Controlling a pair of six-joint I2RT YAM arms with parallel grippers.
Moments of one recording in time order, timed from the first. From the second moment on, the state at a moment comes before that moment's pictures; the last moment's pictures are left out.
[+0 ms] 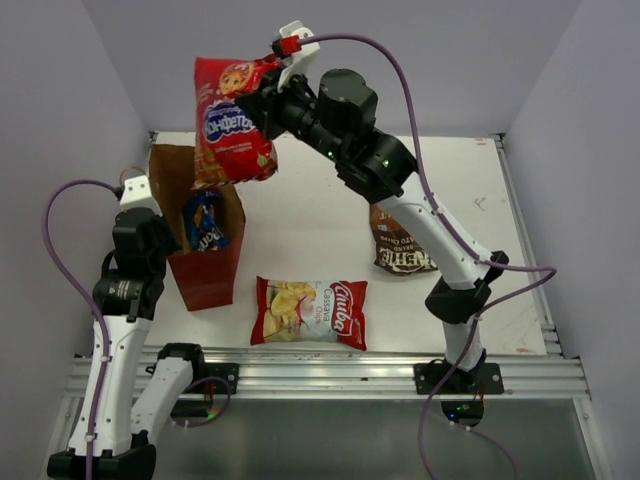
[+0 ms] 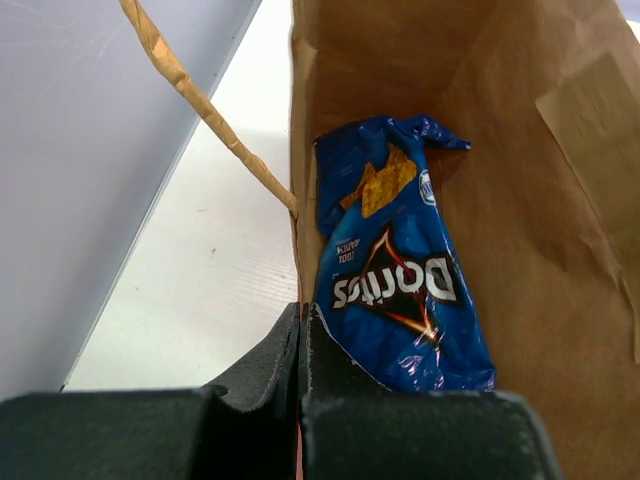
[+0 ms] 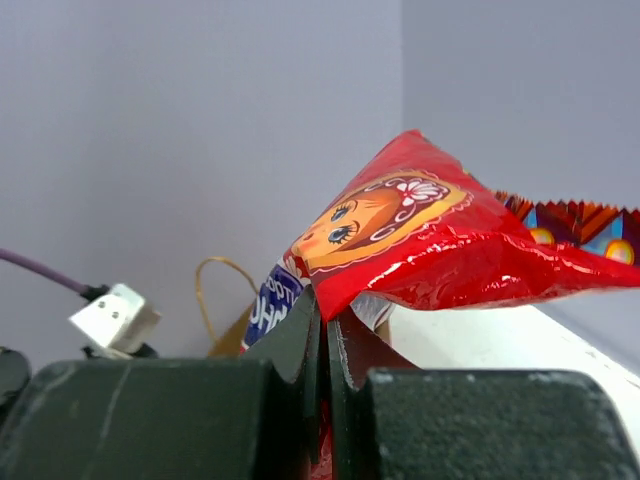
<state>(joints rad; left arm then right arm) -0.03 0.73 0.95 -0.68 -0.34 -0.18 0.90 1.96 2.53 -0.46 0.05 0.15</state>
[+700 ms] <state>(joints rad) -0.03 0.71 0.95 -0.68 -0.34 -0.18 0.96 2.15 2.42 -0.49 -0.10 0.22</state>
